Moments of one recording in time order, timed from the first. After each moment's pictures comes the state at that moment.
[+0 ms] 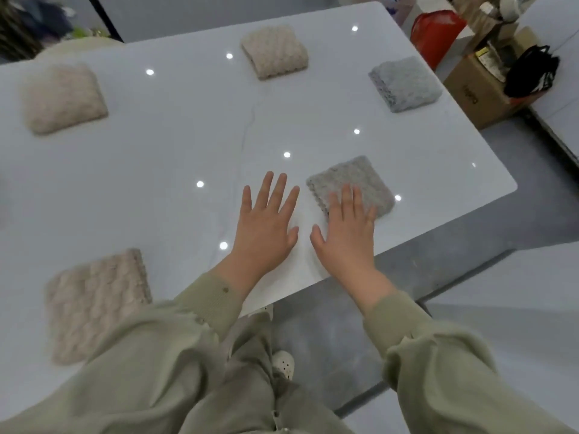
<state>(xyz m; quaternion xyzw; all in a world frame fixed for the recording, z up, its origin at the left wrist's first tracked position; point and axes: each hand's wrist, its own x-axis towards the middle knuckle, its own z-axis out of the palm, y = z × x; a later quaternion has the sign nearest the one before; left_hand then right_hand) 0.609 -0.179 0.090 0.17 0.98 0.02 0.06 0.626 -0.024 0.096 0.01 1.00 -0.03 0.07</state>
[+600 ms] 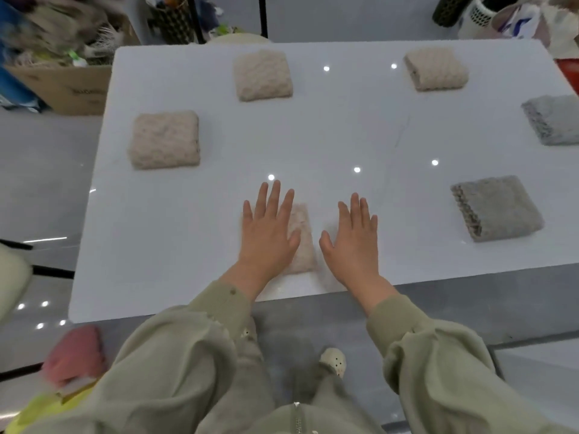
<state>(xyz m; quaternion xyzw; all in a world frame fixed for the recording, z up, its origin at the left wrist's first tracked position) 0.742 -0.436 0.093 -0.04 0.99 0.10 0.06 0.712 -0.275 0.092 -0.10 0.98 -0.13 0.09</state>
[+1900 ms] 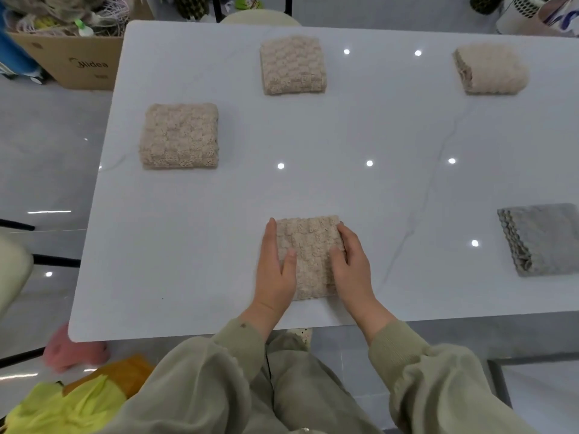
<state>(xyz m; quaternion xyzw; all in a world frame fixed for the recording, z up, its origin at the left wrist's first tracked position) 0.756 -0.449 0.029 -0.23 0.77 0.59 -0.06 0.703 -0.322 0.048 0.03 0.82 -0.55 0.17</state>
